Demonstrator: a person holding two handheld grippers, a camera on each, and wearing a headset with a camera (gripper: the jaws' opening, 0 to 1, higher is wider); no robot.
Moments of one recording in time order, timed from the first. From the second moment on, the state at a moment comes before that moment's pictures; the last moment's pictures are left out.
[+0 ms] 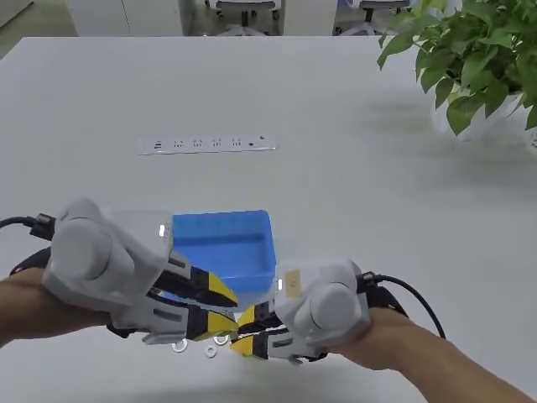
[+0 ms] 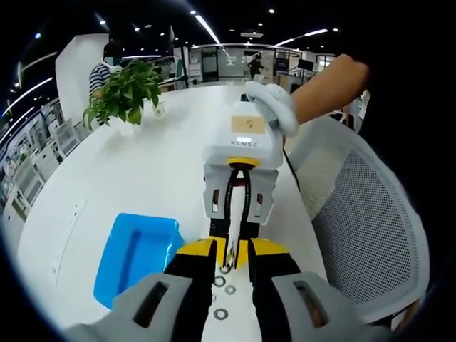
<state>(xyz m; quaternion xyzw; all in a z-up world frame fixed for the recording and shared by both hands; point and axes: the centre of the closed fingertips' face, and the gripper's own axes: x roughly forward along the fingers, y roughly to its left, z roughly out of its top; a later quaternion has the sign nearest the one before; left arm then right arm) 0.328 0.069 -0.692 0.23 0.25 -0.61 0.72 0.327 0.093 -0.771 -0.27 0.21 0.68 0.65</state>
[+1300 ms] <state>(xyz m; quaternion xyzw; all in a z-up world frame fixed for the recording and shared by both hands) 0.331 0.109 -0.684 0.13 0.23 -0.52 0.81 0.341 0.096 -0.724 -0.27 0.19 0.67 0.66</state>
